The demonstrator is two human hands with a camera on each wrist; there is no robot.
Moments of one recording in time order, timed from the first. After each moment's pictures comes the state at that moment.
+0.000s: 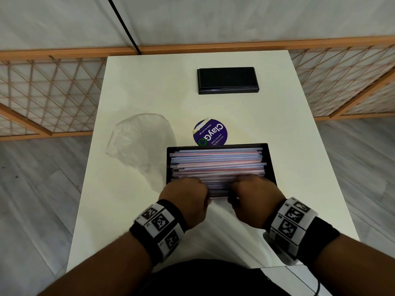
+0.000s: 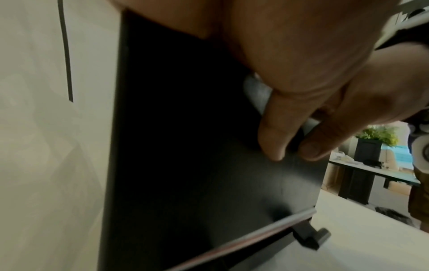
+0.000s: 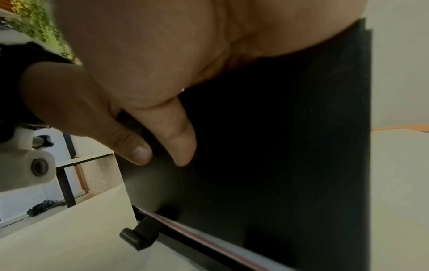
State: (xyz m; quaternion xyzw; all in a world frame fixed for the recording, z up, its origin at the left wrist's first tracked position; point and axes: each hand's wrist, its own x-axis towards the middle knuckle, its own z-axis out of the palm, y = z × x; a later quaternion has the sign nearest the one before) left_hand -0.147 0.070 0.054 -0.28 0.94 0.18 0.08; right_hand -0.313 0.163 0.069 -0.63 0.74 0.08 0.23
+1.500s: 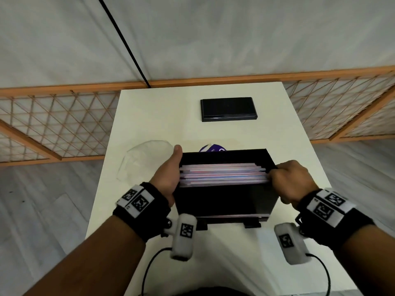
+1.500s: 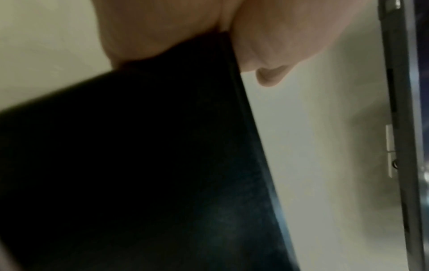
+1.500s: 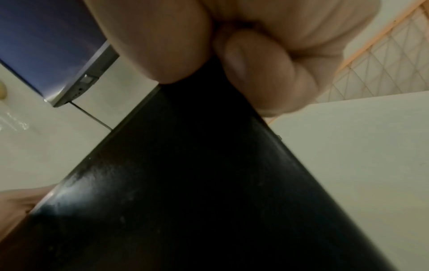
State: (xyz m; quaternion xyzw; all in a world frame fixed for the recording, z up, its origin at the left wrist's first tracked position) left_hand -0.157 -0.011 0.081 -0.53 0.39 0.74 -0.14; right_hand -0.388 0.142 0.102 -0.27 0.88 -0.24 0.30
